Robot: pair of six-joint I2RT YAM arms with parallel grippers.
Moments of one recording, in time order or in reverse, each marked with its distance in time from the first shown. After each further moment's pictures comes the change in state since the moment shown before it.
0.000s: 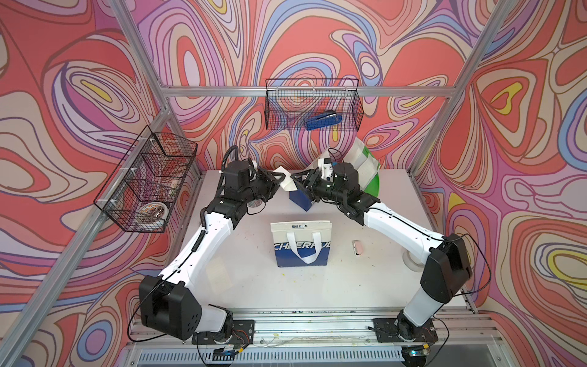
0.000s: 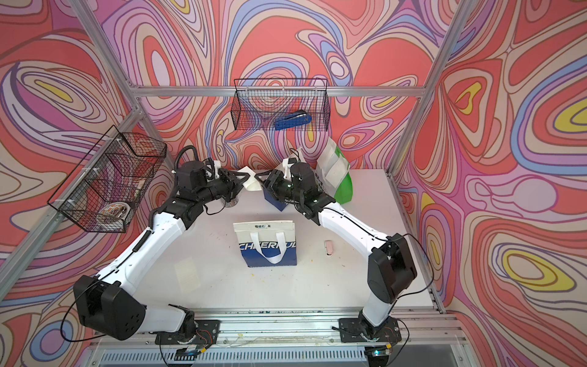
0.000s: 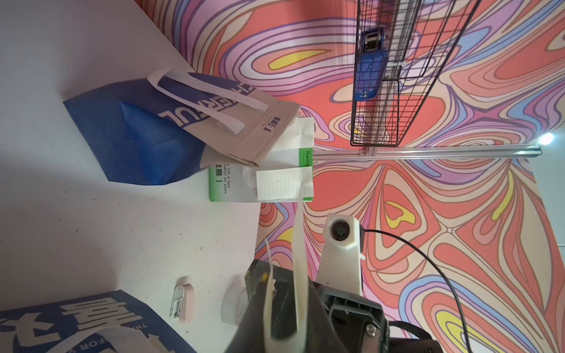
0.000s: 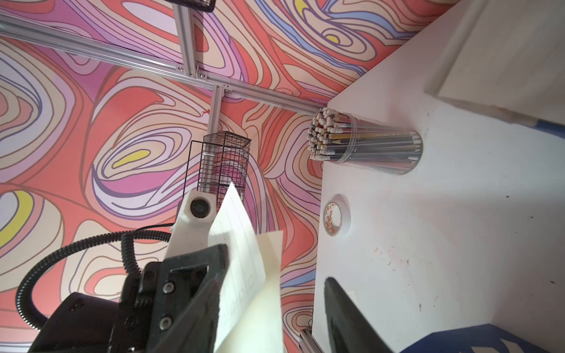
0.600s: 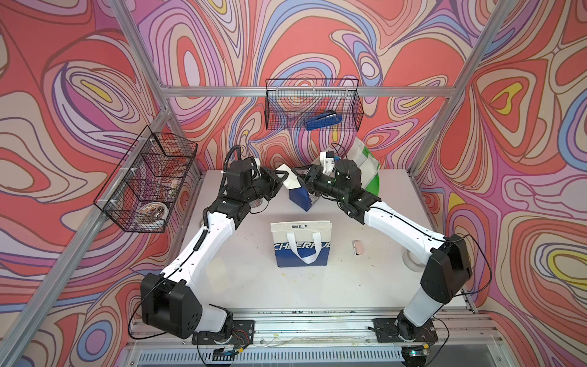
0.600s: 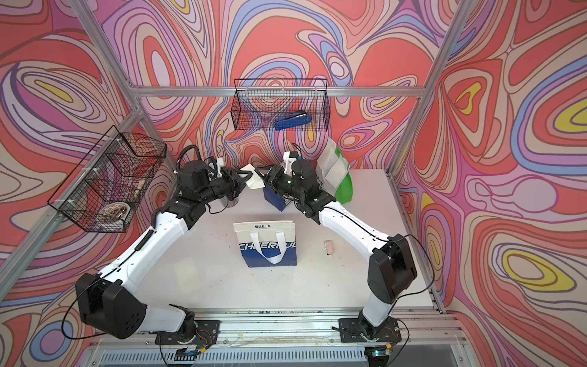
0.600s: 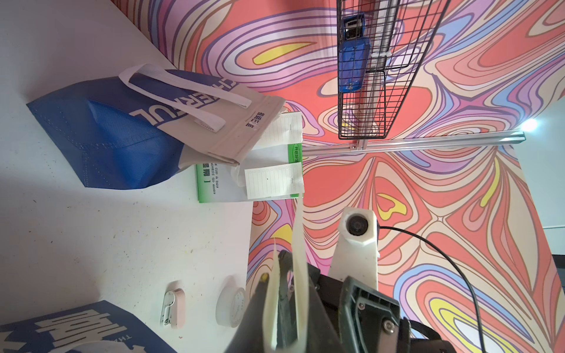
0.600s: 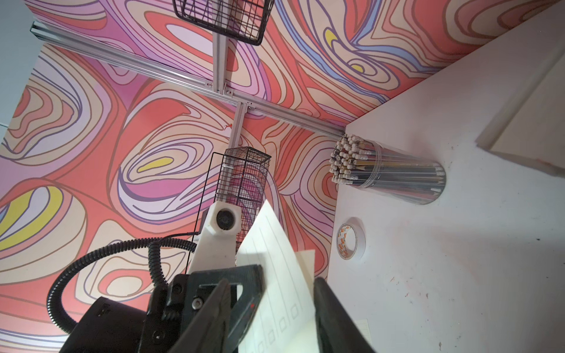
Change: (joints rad) left arm -0.017 0.006 0.000 0.050 0.003 0.000; right arm 0.000 0.000 0.018 0.057 0.037 -0.039
